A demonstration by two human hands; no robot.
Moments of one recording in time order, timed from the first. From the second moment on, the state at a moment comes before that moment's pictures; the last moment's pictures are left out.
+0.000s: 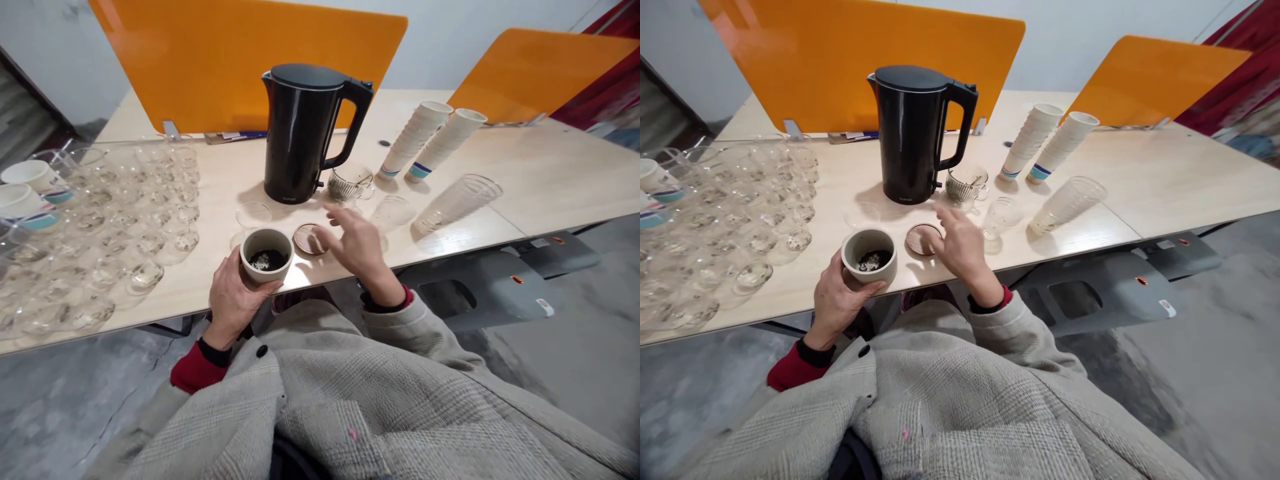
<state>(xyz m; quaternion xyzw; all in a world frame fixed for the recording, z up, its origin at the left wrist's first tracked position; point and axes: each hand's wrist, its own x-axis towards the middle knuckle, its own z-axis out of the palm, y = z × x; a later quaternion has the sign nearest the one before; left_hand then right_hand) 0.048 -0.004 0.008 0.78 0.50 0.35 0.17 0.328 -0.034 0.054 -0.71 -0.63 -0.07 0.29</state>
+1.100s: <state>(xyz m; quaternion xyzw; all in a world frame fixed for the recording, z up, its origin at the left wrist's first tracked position) 0.049 -0.013 -0.005 0.82 0.43 0.37 0.13 0.229 -0.047 0.078 -0.55 -0.81 0.02 0.22</state>
